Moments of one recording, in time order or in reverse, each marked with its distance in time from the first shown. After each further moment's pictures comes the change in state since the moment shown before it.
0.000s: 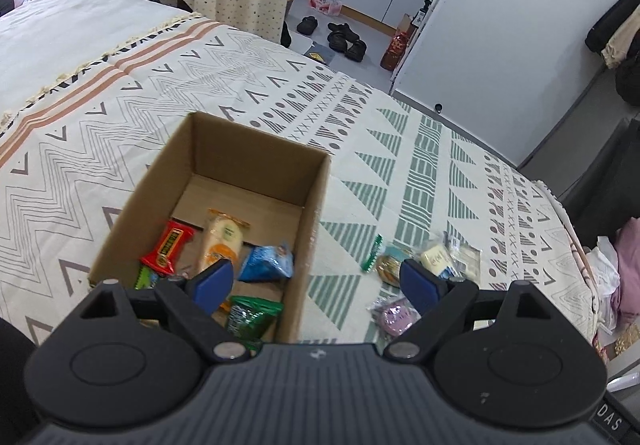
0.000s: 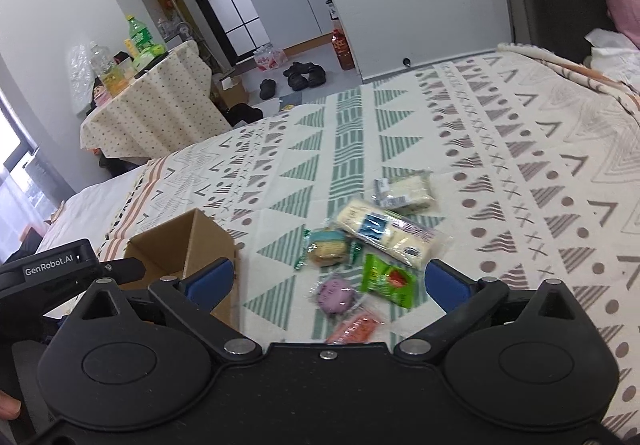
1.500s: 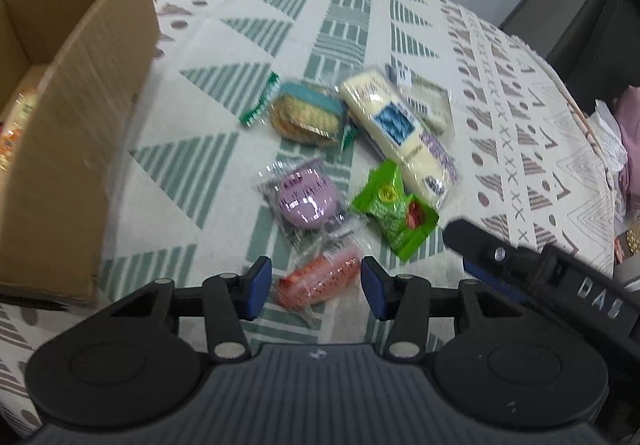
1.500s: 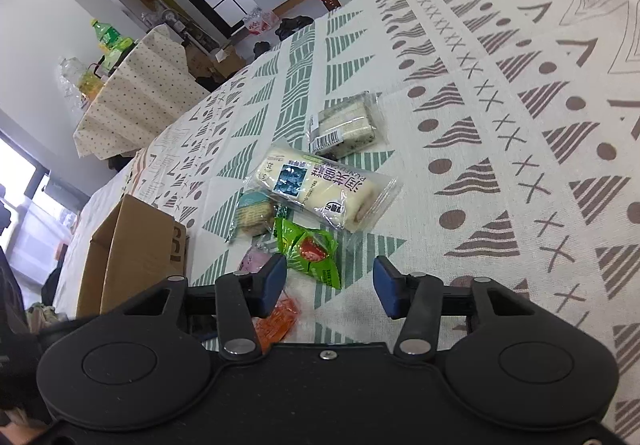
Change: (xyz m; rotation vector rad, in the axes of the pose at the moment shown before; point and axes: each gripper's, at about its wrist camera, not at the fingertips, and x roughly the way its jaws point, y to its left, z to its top) left arm 0.129 -0.083 -0.083 0.174 0.315 -0.077; right arm 0.079 -0.104 -0.020 0.181 0.159 0.134
